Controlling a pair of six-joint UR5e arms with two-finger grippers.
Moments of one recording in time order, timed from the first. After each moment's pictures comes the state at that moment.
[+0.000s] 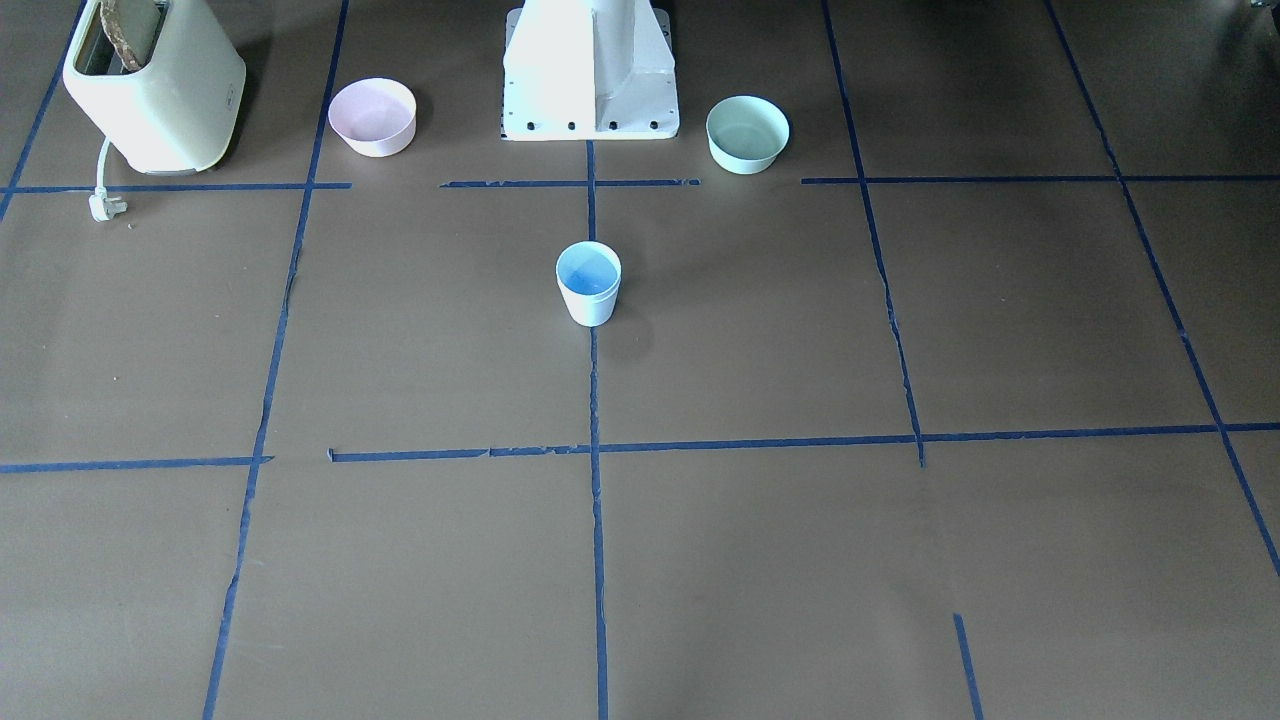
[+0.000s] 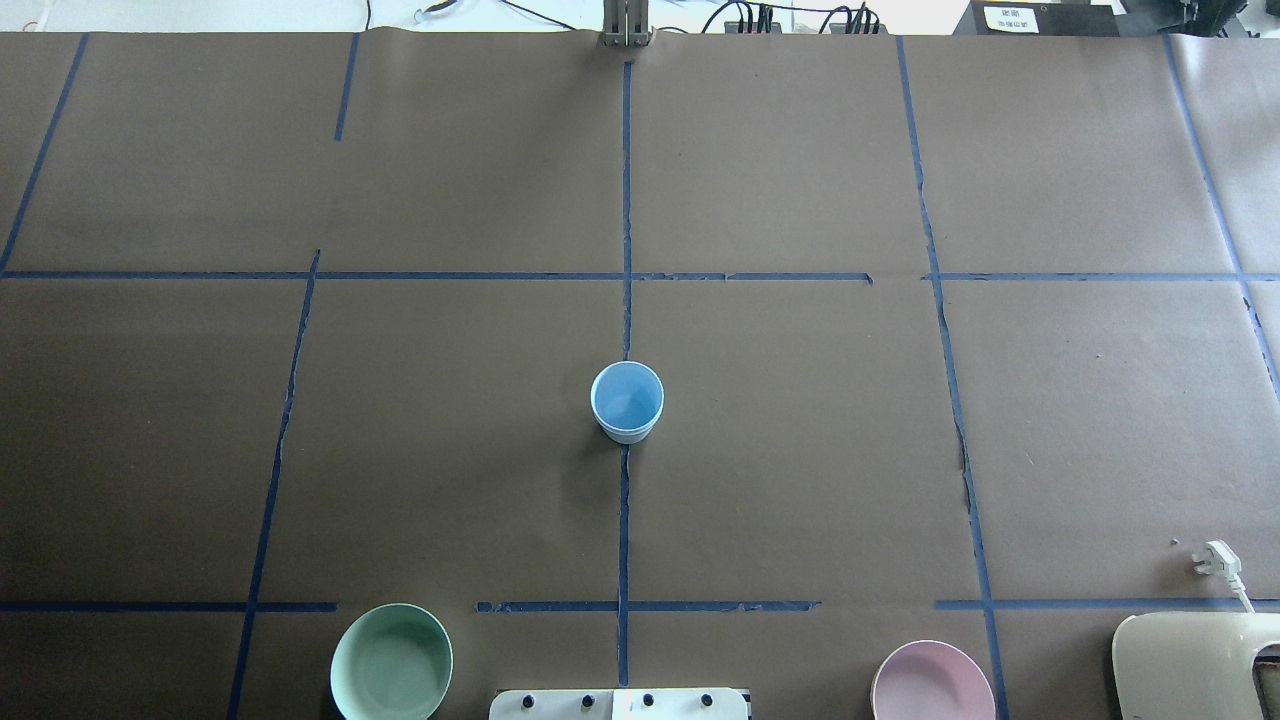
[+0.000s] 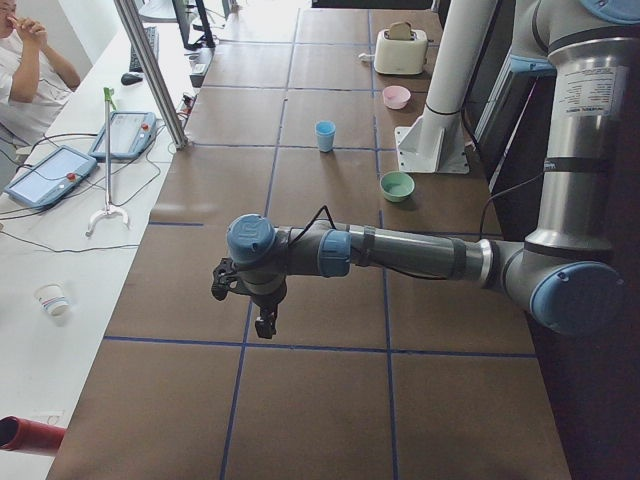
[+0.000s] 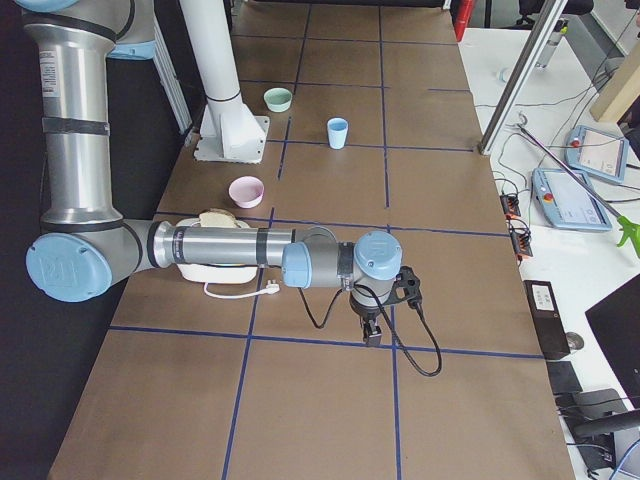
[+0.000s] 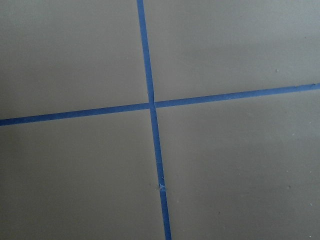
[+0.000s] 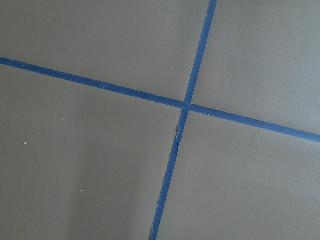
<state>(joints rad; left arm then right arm) -1.55 -1.56 -1.67 -1.47 -2.39 0.09 1.56 -1.58 1.61 -1.55 2.37 -0.20</state>
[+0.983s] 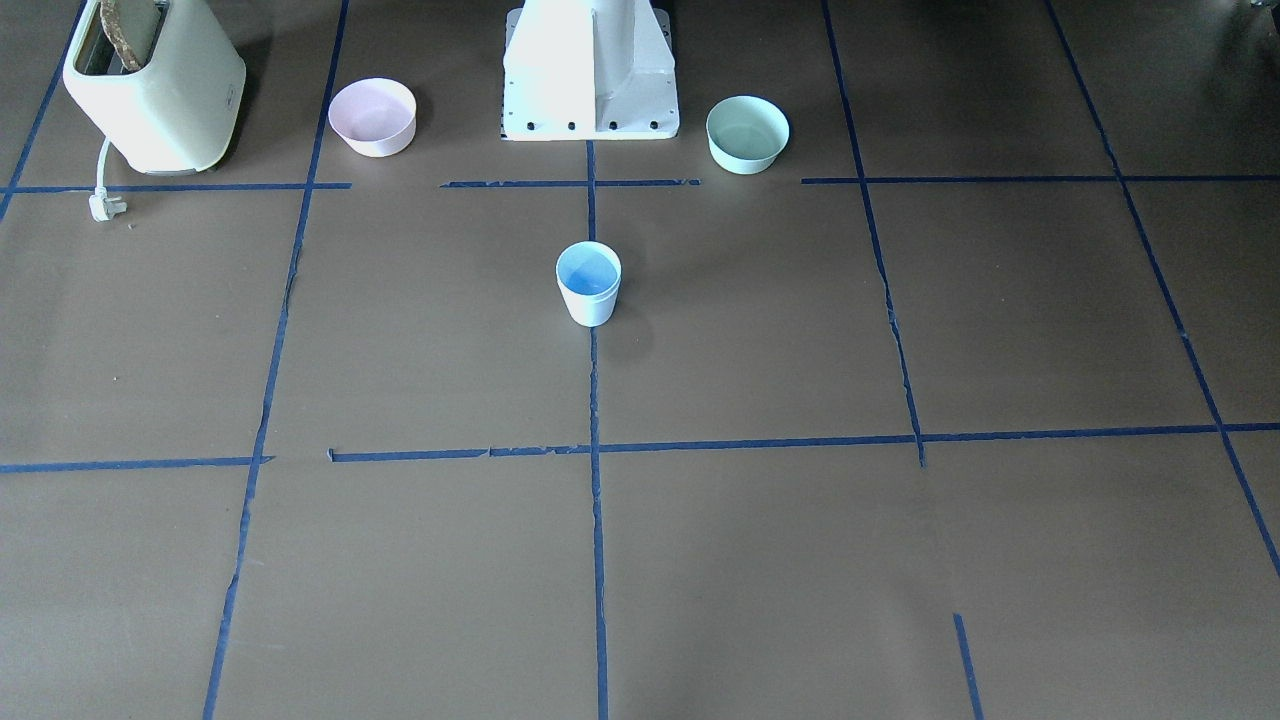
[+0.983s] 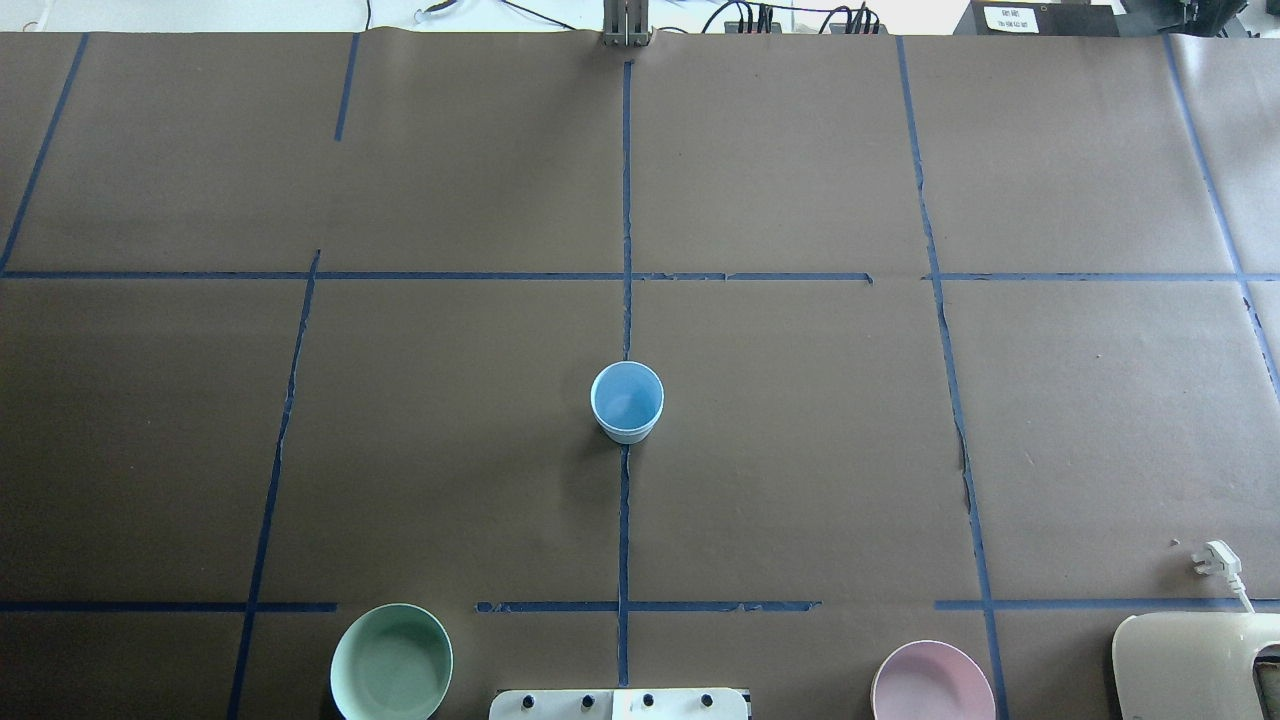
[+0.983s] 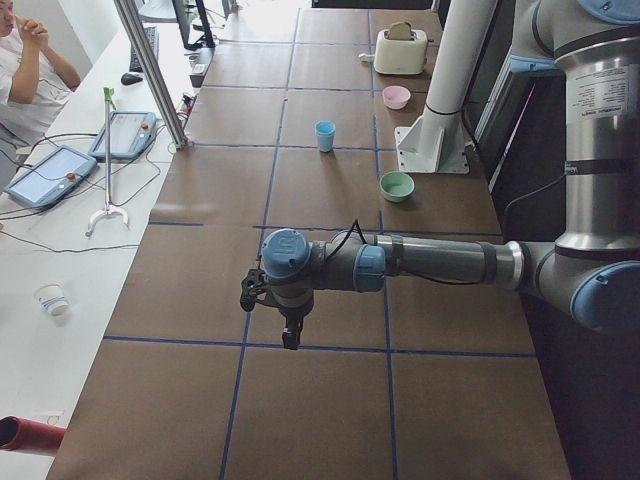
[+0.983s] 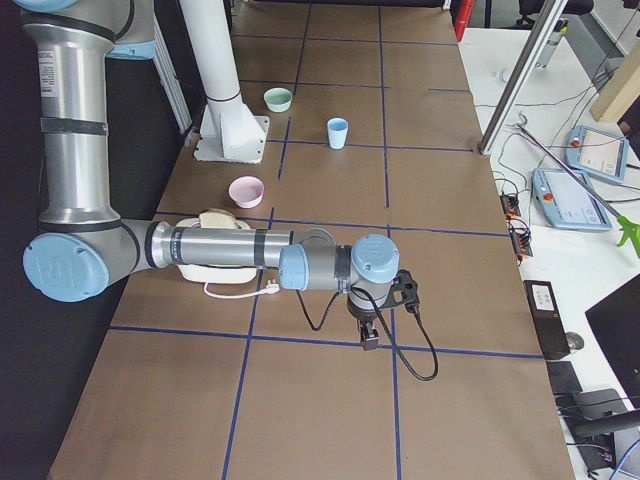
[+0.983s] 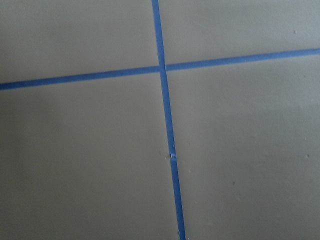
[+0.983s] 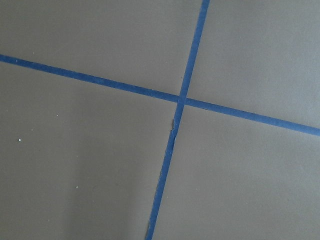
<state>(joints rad) -1.55 -1.43 -1.76 -1.54 -2.39 0.10 1.56 -1.60 1.61 -1.55 2.36 -0.19</state>
